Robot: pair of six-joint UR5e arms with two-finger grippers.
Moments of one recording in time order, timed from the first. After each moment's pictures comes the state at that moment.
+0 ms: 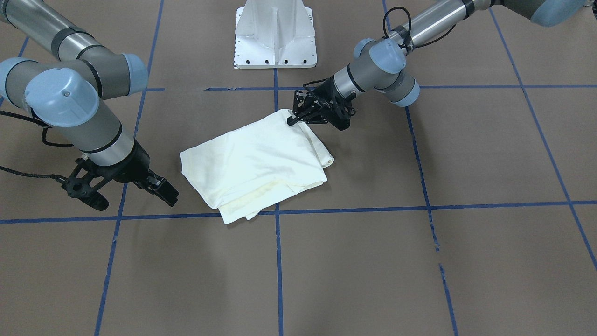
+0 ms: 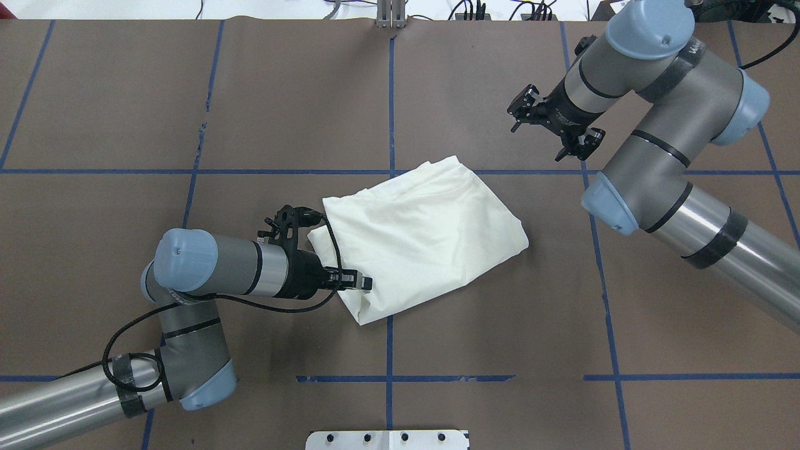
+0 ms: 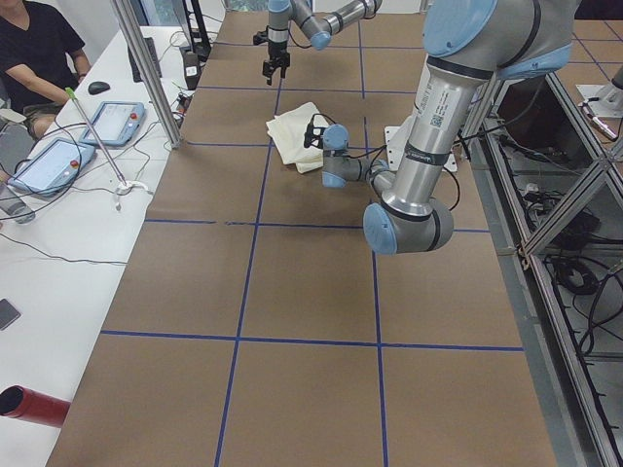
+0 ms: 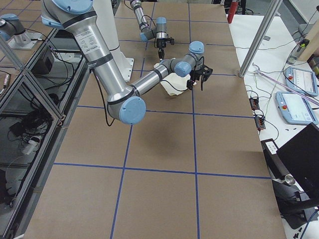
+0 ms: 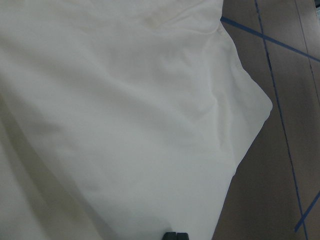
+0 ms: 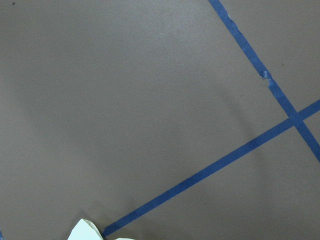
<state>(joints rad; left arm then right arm) -0.42 -2.05 -1.45 -2.79 -1.91 -1.38 0.88 -1.04 1.60 -1.37 2.11 1.54</state>
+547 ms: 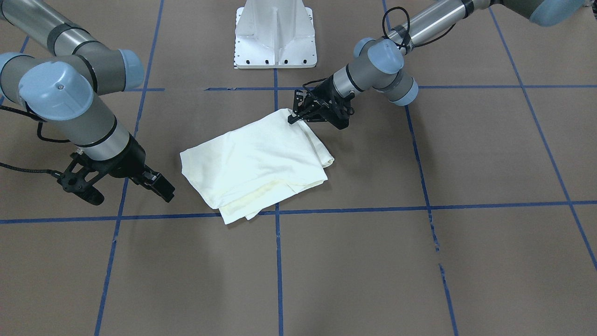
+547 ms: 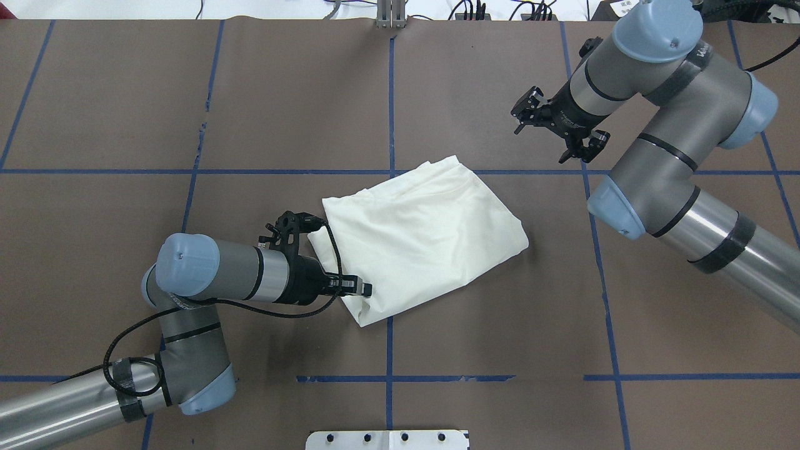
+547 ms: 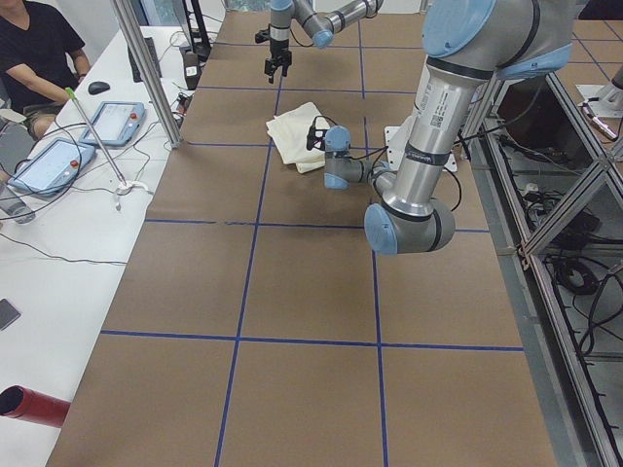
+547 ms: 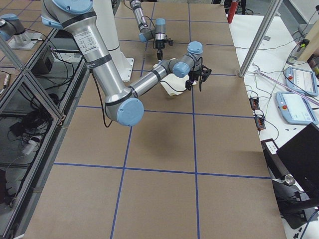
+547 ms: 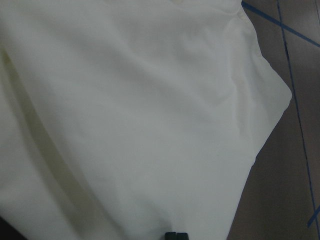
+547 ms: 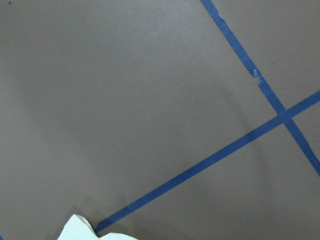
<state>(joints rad) -0.41 -2.04 -1.45 -2.78 -1.92 -1.40 0.88 -1.08 1.64 -1.37 2.11 1.54</state>
